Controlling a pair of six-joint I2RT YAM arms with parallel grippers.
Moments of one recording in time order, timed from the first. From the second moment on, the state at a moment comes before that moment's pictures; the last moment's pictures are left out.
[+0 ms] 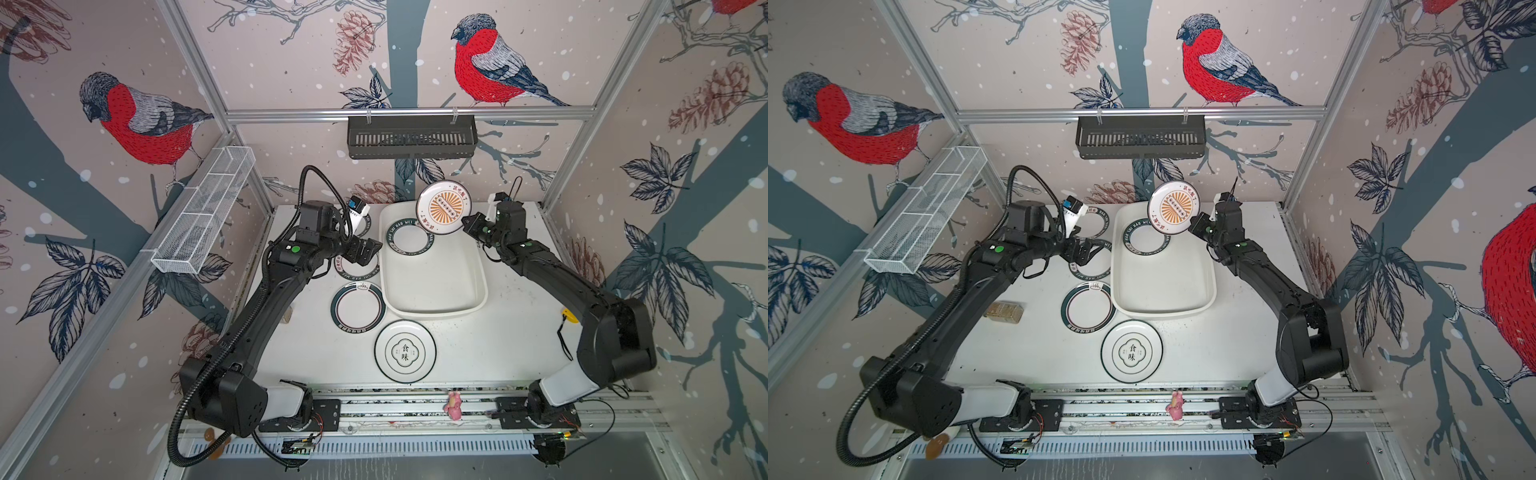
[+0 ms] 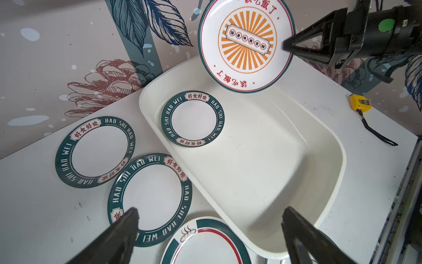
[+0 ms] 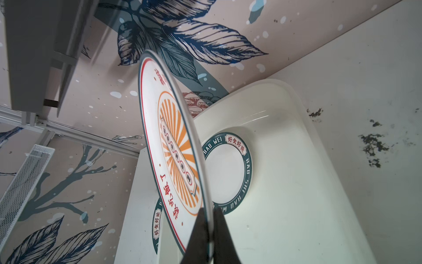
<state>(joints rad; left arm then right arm) -0.29 1.34 1.32 -0.59 0.40 0.19 0.29 1.59 1.17 0.01 -0.22 0.73</state>
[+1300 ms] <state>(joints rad) -0.30 1.34 1.29 -0.61 0.57 0.18 0.35 1.98 1.42 -0.01 -0.36 0.73</state>
